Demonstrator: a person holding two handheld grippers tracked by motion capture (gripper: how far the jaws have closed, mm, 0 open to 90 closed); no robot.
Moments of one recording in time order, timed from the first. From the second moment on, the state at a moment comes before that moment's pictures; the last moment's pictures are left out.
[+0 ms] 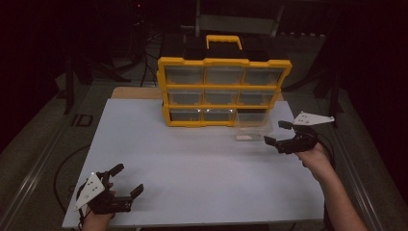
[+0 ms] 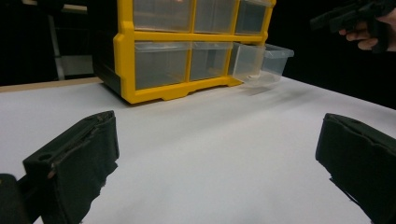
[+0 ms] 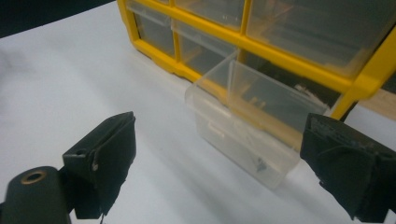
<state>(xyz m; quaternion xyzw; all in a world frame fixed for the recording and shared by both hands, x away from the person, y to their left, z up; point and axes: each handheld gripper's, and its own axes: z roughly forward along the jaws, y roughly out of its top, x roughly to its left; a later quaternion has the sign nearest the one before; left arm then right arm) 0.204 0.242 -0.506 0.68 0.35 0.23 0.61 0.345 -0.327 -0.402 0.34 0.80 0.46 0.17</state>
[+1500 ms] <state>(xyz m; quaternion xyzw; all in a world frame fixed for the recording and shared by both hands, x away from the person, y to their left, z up) 0.205 0.242 -0.506 0.68 0.35 0.23 0.61 0.270 -0.338 -0.497 0.41 0.76 0.44 0.25</state>
